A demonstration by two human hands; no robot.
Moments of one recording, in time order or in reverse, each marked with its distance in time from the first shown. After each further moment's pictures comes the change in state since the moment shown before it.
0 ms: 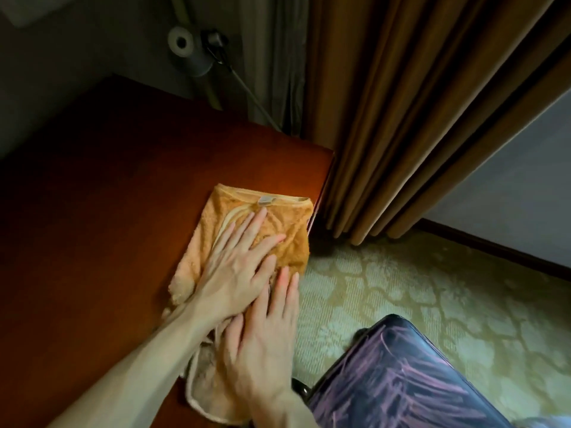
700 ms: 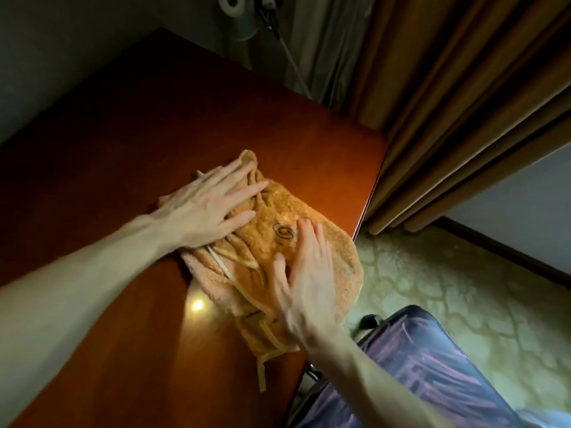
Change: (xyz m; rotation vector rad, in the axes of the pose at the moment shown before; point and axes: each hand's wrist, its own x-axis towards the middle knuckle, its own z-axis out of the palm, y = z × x) left_hand 0.000 -0.138 -0.080 0.286 -0.172 0.138; right_hand 0.042 -0.056 -0.017 0.012 -0.216 0.047
